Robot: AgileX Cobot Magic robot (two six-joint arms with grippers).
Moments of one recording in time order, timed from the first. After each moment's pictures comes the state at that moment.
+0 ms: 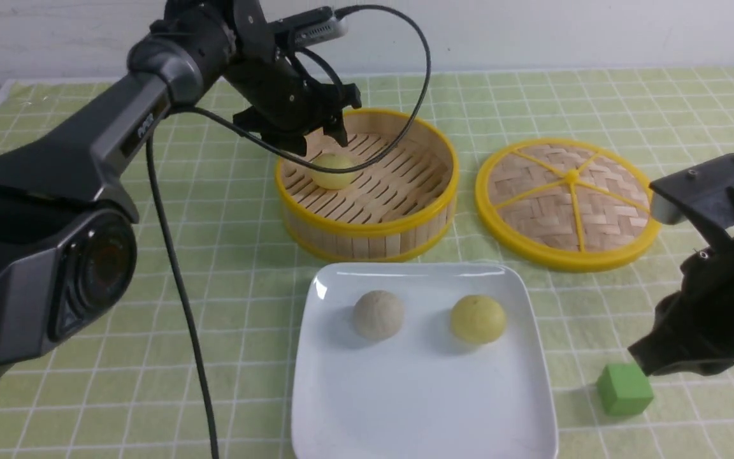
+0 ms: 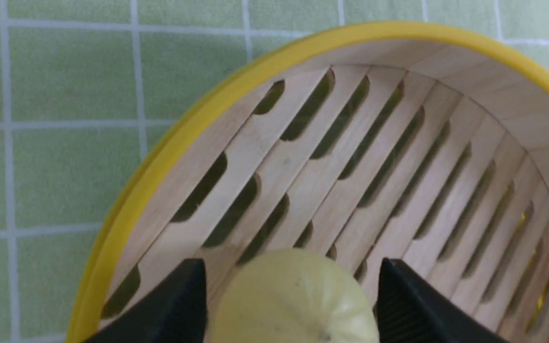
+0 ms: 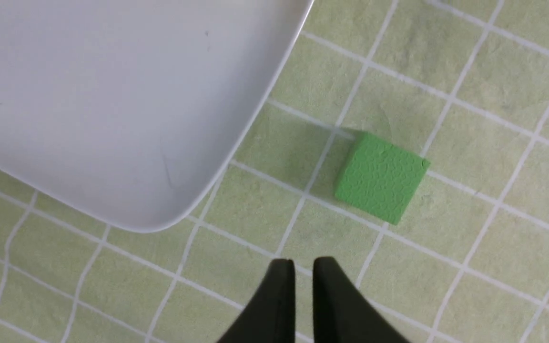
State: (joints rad) right arm 0.42 1.28 -0.94 0.15 0.97 -0.04; left arm -0.30 2.43 -2.31 -0.22 0.91 -0.19
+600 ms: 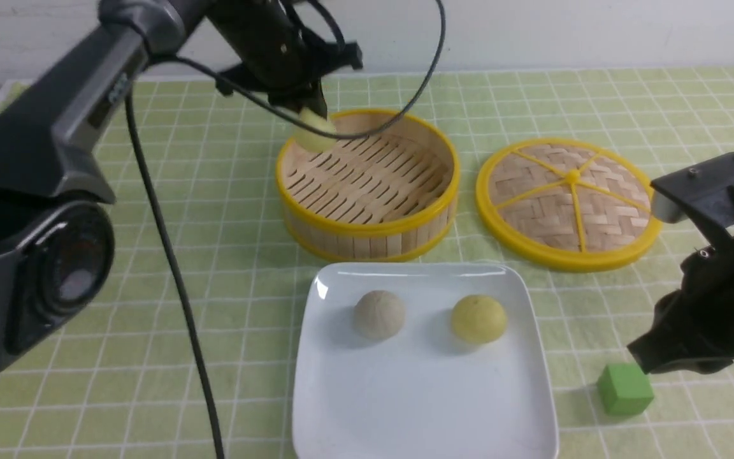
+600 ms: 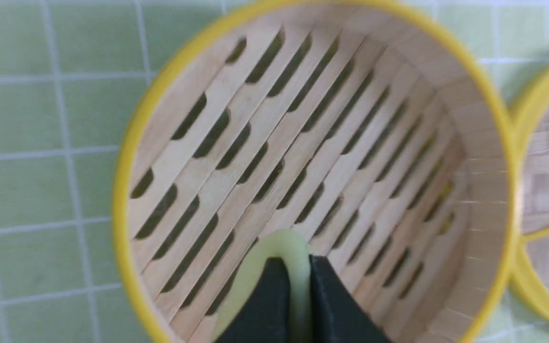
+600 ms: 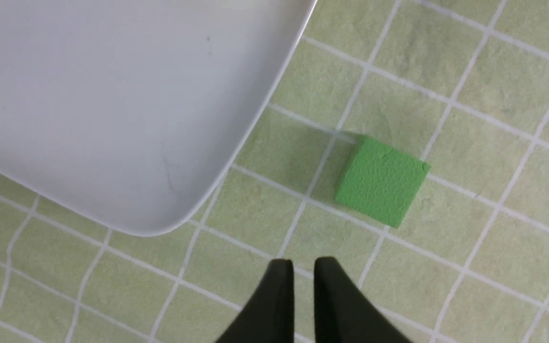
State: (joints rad) right arm 0.42 1.28 -0.94 0.15 0.96 -0.04; left arm -0.32 2.25 -2.44 -0.14 1.22 -0.24
